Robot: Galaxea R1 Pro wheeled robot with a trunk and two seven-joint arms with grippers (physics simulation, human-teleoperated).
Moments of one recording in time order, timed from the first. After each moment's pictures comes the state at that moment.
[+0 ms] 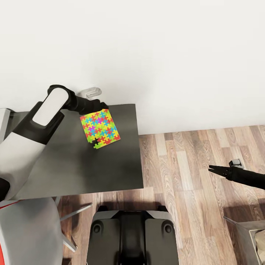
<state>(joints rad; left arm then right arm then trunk) -1.45 0.25 -0.56 -1.15 1.42 0.93 0.71 -0.79 -0.86 0.53 -0.81 -1.14 0.62 1.16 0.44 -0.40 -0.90</state>
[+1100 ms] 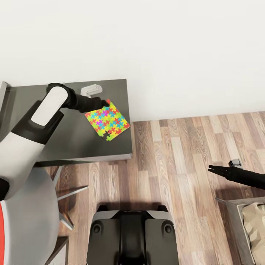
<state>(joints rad) -1.45 0.26 -0.56 -1.18 1.41 0.92 0.69 -0.79 -0.86 0.53 -0.81 -1.14 0.62 1.16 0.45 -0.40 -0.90</state>
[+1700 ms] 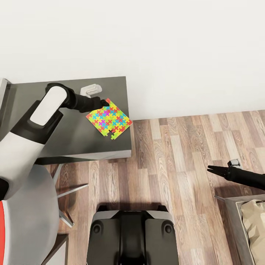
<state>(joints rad) -1.45 0.26 -0.56 -1.18 1.42 0.92 0.70 -0.79 -0.85 0.53 -0.81 -1.14 0.62 1.16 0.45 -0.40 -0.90</state>
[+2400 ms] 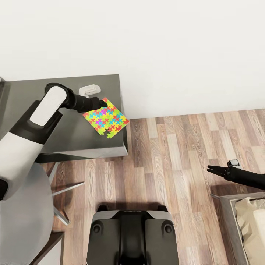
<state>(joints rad) -1.45 0.27 -0.56 -1.18 1.39 0.93 0.70 -0.79 -0.85 0.53 -0.81 -1.14 0.62 1.16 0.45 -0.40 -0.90</state>
